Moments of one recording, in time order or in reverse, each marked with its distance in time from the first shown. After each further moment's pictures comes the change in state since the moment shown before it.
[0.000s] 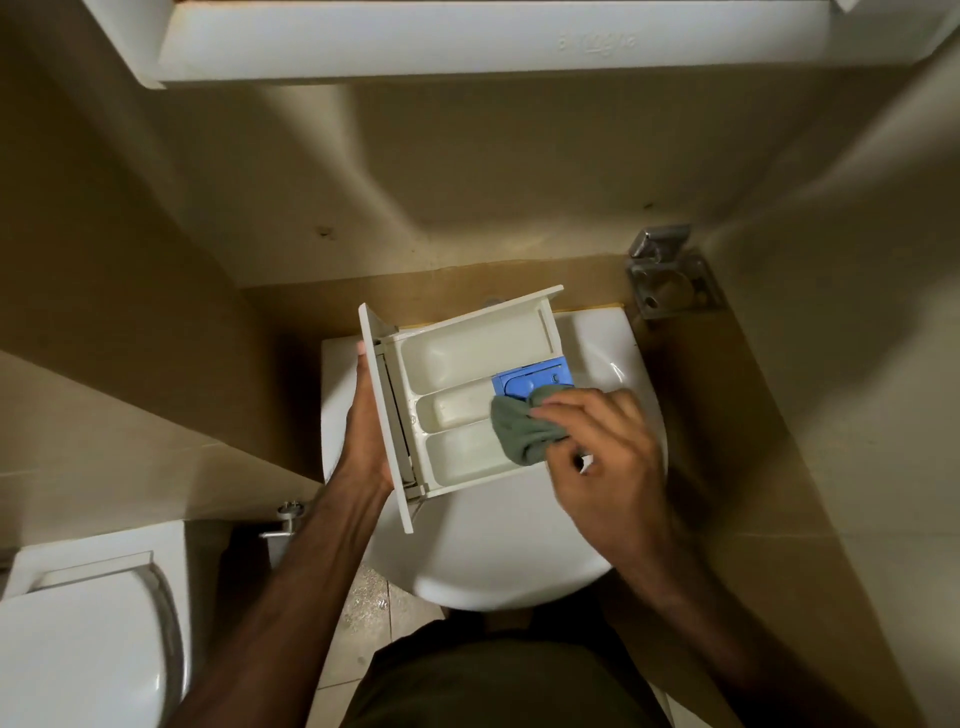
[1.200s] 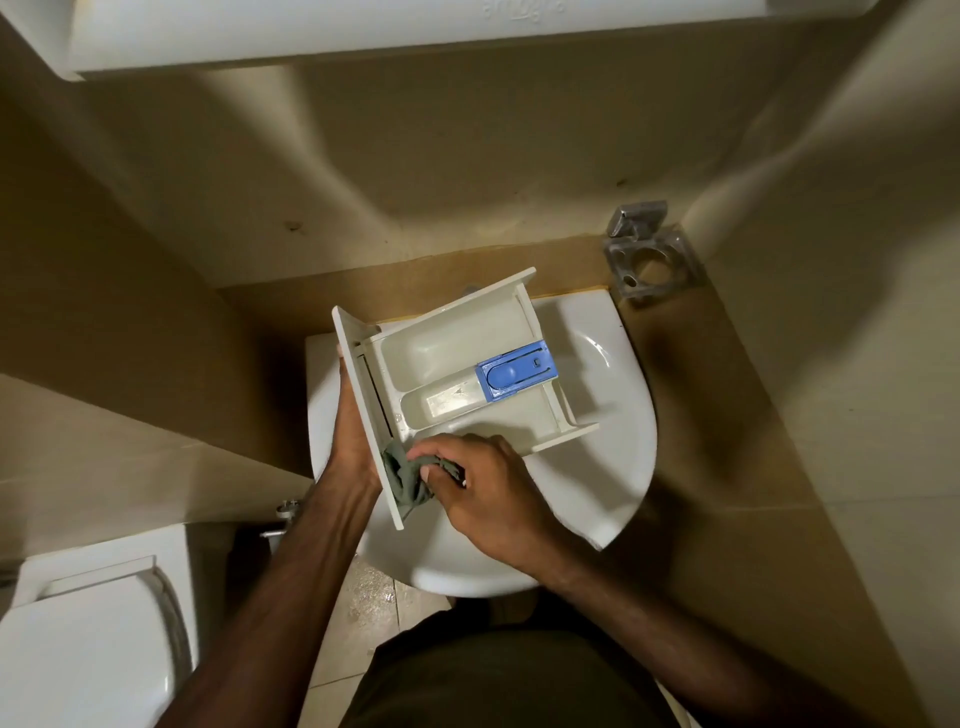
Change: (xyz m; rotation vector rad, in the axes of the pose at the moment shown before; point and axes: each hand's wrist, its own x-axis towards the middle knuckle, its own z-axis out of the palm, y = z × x) left_hand -0.014 -0.004 0.020 0.038 0.007 0.031; right_hand -0.021 -0.035 0.054 0.308 -0.549 0.202
